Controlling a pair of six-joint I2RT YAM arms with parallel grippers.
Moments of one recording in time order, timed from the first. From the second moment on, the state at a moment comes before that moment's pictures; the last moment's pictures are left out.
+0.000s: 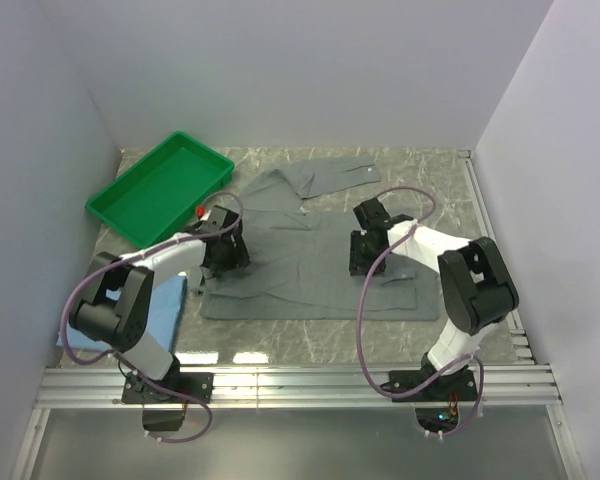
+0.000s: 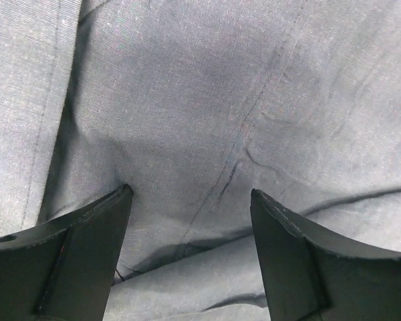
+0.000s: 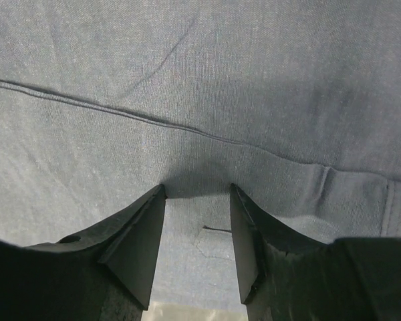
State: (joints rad) left arm -0.40 1.61 0.90 -0.43 -0.18 -0.73; right arm 0.41 1.72 1.03 -0.56 0.01 0.49
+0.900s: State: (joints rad) left arm -0.27 1.57 1.20 -0.55 -0.11 -0.54; right arm 0.11 1.37 1.18 -0.77 0.04 0.51
